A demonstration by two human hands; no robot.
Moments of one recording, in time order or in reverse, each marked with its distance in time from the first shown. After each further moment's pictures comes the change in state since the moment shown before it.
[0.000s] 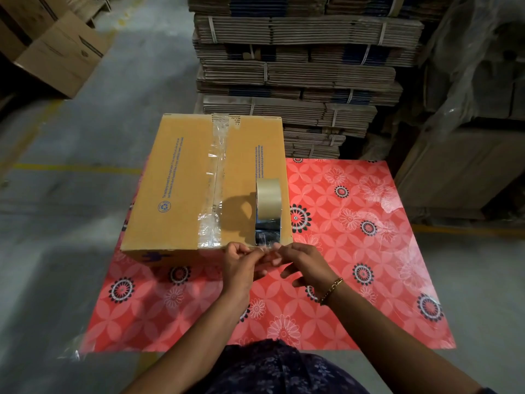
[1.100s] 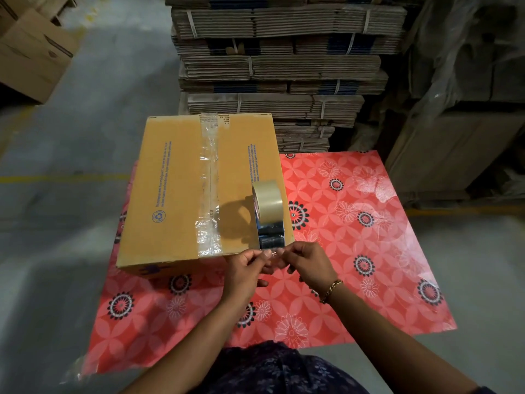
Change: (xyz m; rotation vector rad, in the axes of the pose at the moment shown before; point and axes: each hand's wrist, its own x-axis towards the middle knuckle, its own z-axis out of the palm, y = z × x) left_hand 0.021 -0.009 -0.016 0.322 -0.269 0.048; right_hand 0.009 0.009 0.007 -0.189 0.175 -0.205
